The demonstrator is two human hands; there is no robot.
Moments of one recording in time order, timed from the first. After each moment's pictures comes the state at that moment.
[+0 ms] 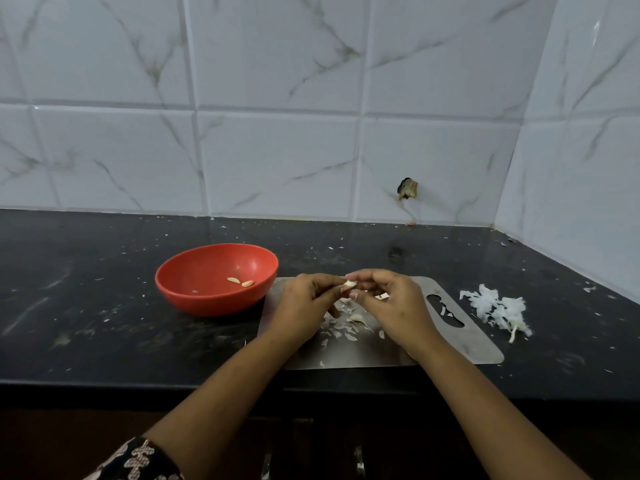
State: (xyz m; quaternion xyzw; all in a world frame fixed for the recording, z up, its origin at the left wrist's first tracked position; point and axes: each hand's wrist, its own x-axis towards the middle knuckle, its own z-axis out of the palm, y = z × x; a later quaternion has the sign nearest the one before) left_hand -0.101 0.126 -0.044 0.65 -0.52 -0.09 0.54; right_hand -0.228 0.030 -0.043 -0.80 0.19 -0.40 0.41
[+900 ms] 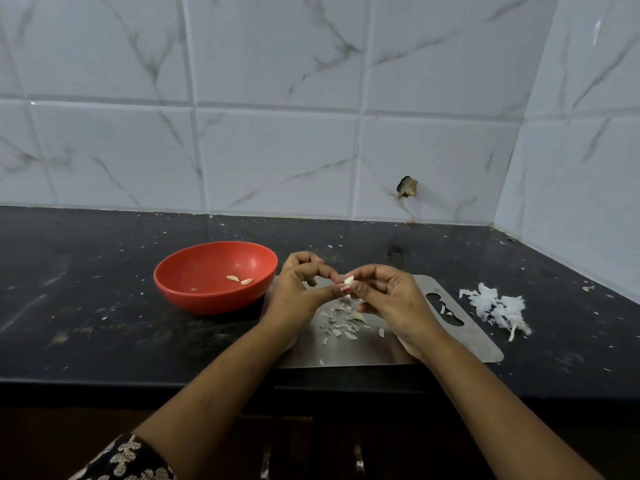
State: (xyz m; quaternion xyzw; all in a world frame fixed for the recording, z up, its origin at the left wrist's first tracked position) left_hand -0.097 0.128 -0.039 0.60 -0.44 -0.14 0.65; right_hand -0.229 0.032 -0.039 -0.70 0.13 -0.36 0.60
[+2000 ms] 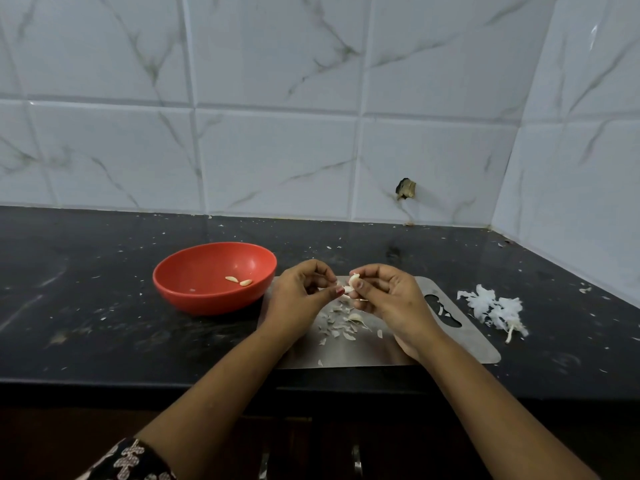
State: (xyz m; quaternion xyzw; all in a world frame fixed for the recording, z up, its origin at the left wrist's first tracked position) left_hand -0.093 0.124 -0.048 0.62 -0.47 -0.10 0.62; right_hand -0.226 0.030 -0.042 -0.66 0.15 -0.38 0.63
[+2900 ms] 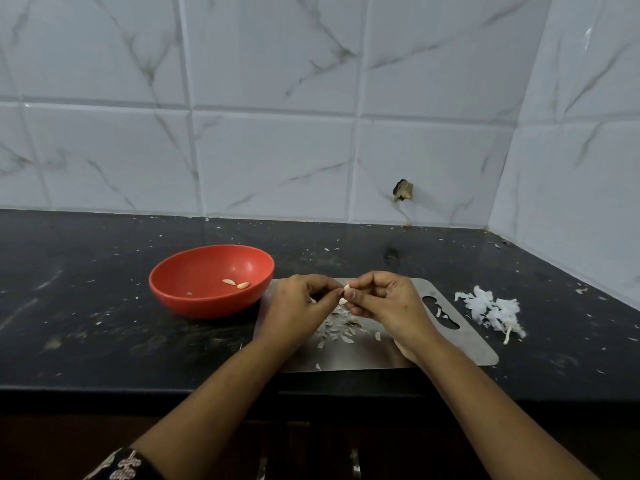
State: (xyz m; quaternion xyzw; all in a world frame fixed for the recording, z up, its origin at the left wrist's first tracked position) left_hand -0.099 0.132 -0.043 0.65 -0.56 0.00 0.52; right_hand -0.226 0.031 -0.040 -0.67 0.16 -0.37 0.62
